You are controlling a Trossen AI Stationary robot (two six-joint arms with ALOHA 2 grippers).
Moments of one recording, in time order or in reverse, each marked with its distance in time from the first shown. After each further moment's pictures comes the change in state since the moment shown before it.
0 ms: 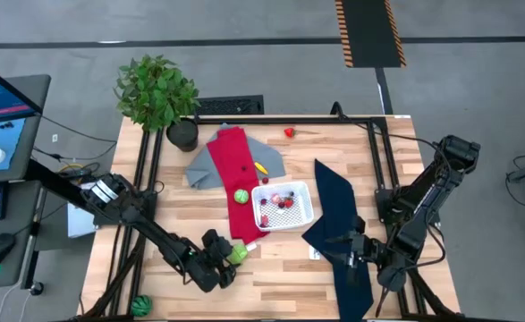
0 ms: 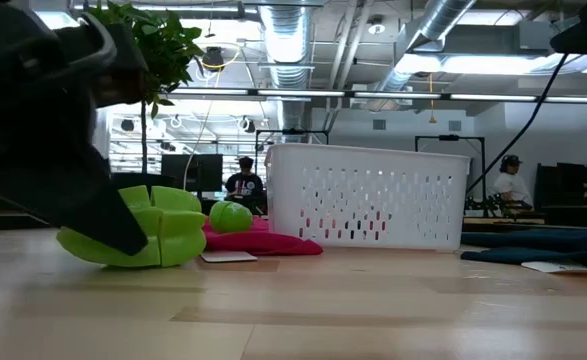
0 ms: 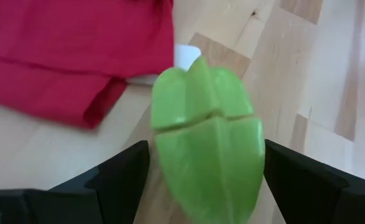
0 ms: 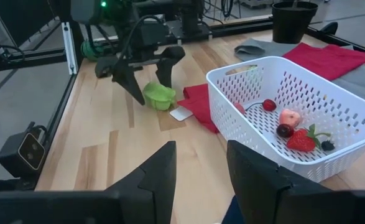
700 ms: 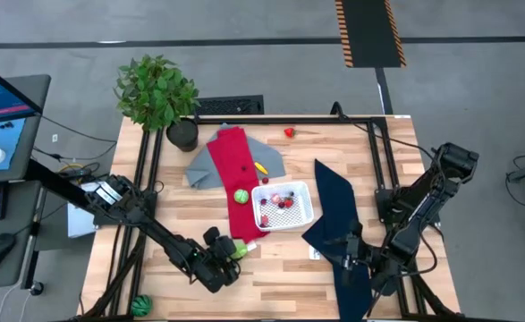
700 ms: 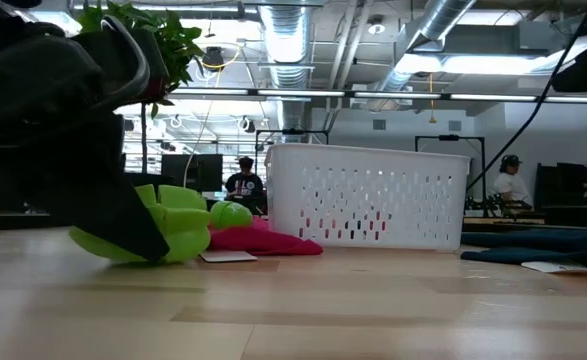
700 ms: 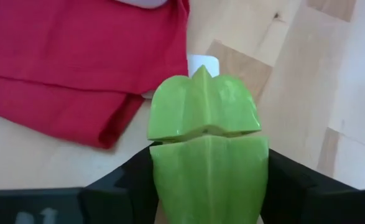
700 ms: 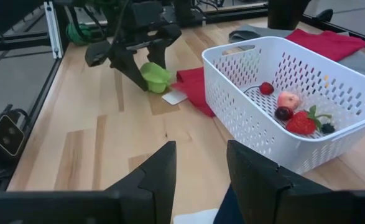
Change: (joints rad) left arm 0.024 0.032 0.087 -0.152 -0.038 0.008; right arm -0.009 0.110 -0.003 0.015 0.000 0.070
